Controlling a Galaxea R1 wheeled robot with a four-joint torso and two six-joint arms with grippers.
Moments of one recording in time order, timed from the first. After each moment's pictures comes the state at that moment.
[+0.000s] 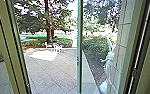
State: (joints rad) left arm 1.53 3.07 -2.76 -0.34 -0.04 0.39; right arm -1.58 3.07 -2.71 -0.14 -0.01 0.28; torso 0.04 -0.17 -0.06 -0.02
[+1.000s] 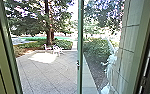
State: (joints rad) left arm 1.55 3.07 -2.76 -0.33 -0.04 0.39; right arm -1.59 3.07 -2.71 -0.14 -0.01 0.28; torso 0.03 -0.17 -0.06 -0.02
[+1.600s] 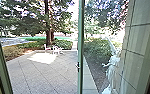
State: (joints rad) left arm 1.54 3.07 -2.76 -0.33 -0.04 0.39; right arm -1.58 3.06 -2.71 -0.14 -0.01 0.28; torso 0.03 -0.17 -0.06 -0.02
